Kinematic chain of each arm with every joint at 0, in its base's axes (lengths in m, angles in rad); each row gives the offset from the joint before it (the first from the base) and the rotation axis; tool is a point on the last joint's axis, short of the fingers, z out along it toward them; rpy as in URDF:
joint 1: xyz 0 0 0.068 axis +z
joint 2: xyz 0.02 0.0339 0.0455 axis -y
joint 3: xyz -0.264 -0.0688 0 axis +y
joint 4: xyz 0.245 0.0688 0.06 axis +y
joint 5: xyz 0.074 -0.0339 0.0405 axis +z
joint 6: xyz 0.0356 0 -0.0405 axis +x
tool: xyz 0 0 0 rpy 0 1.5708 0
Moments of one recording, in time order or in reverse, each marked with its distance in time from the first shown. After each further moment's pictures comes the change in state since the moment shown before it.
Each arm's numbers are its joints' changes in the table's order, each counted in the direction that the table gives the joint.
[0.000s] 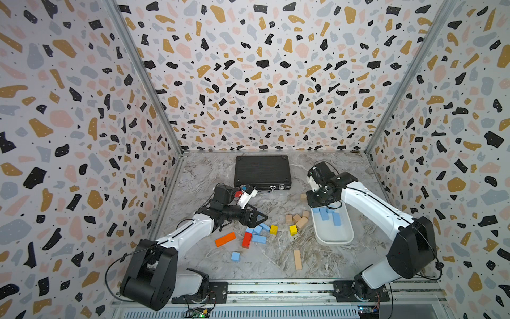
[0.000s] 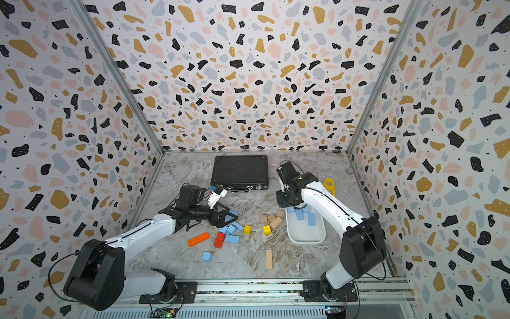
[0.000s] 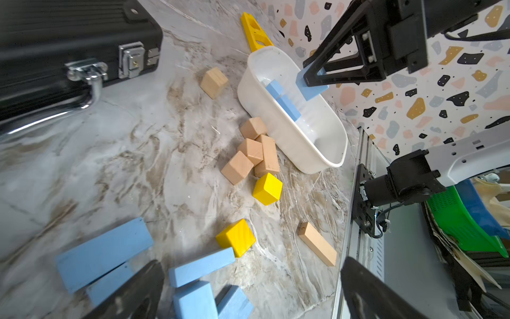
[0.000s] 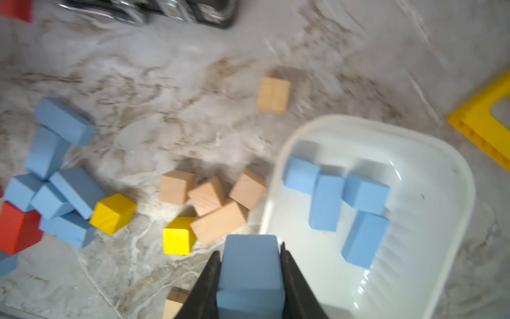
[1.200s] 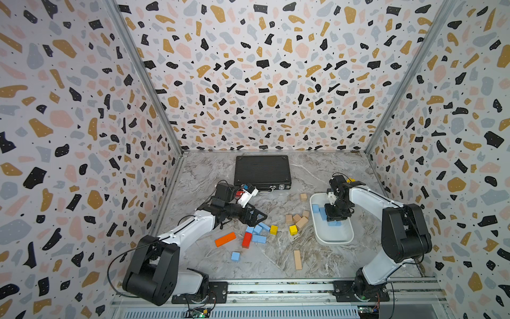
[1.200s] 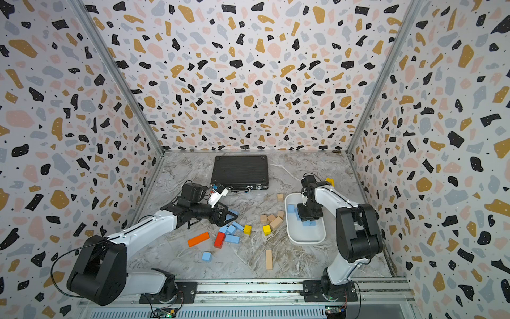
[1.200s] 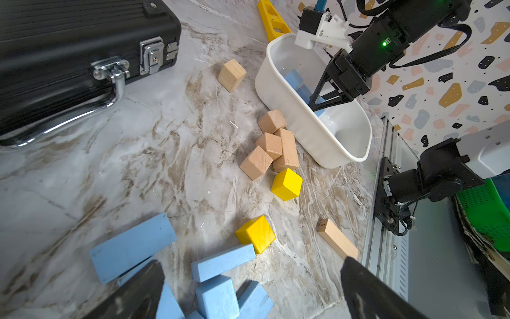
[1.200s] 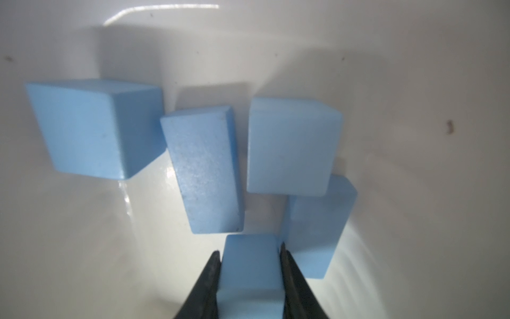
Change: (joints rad) left arm 0.014 -0.013 -0.036 0.071 0.075 0.073; right arm -0.258 -0.145 0.206 -0.074 0.069 -0.129
